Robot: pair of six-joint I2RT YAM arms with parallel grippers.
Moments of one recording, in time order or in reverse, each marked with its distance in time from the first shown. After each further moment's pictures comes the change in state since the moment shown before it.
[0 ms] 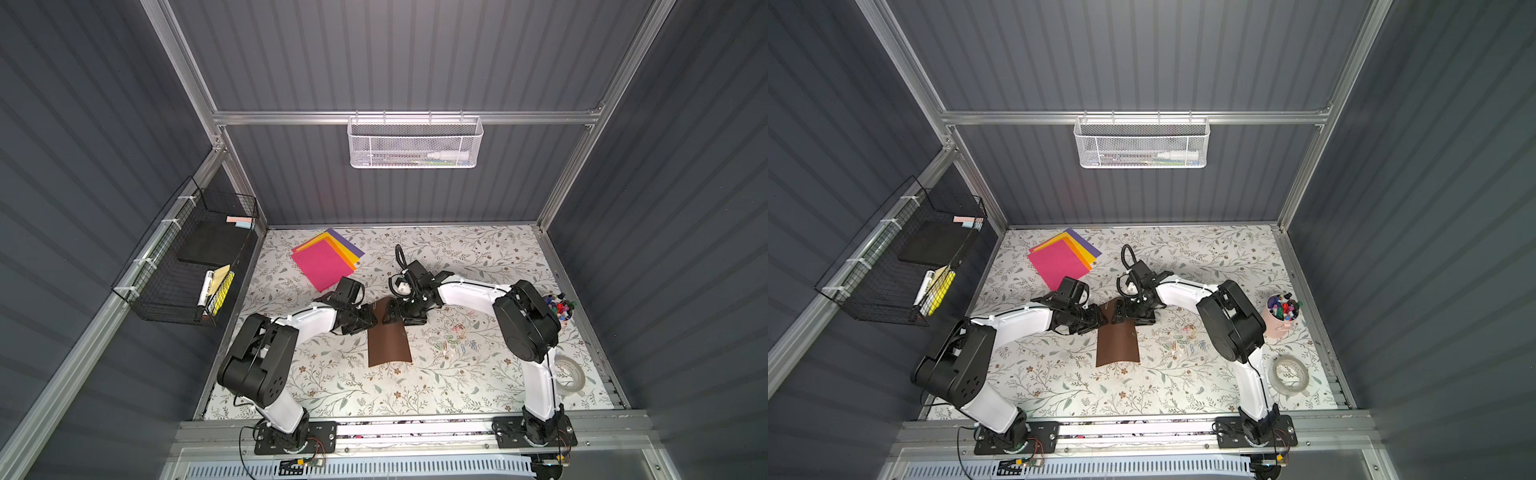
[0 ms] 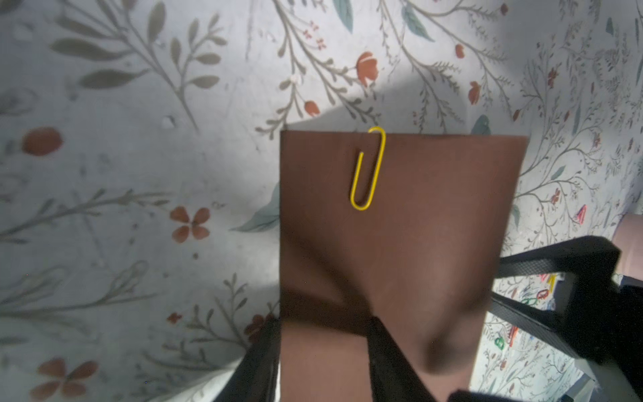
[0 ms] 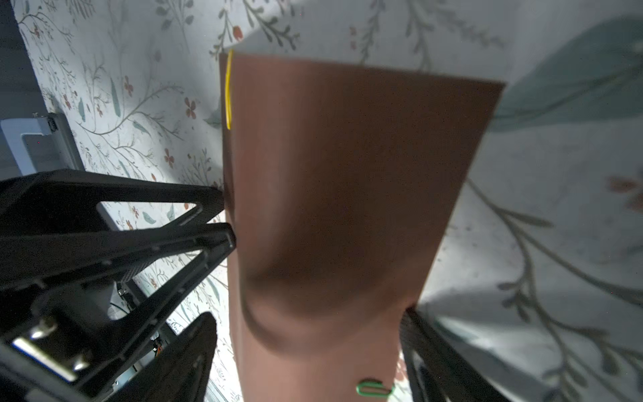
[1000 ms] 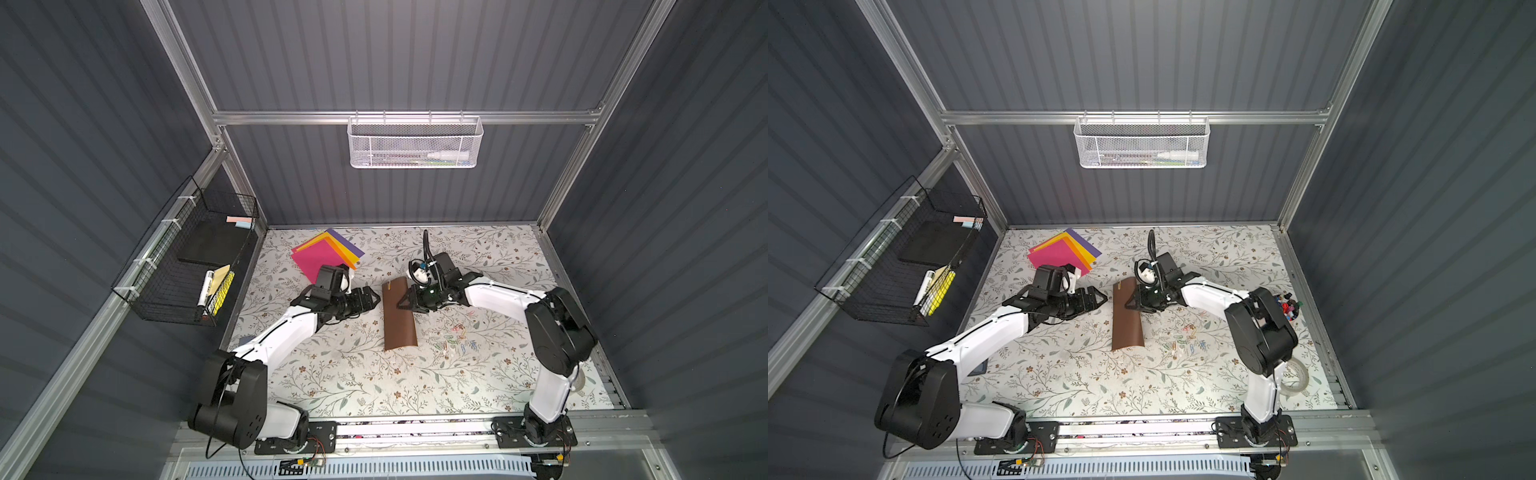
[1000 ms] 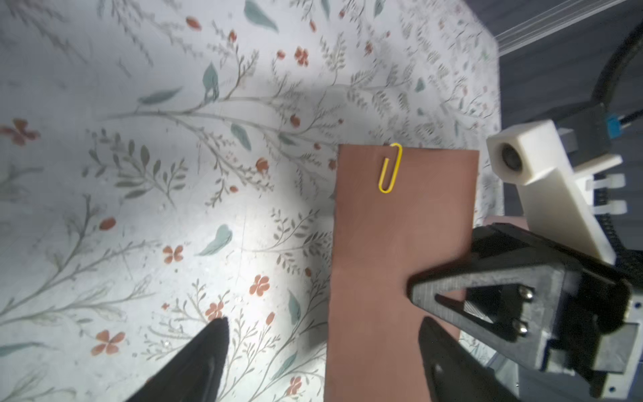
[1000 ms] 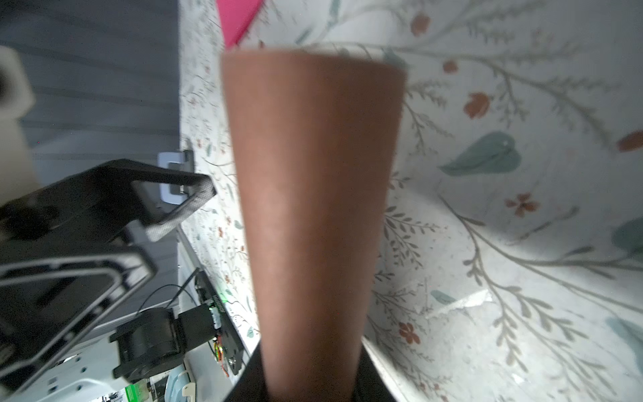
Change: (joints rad) left arm 0.100 -0.254 0.019 0.036 0.154 0.054; right arm -0.130 -0.266 -0.220 0.277 -0.167 0.041
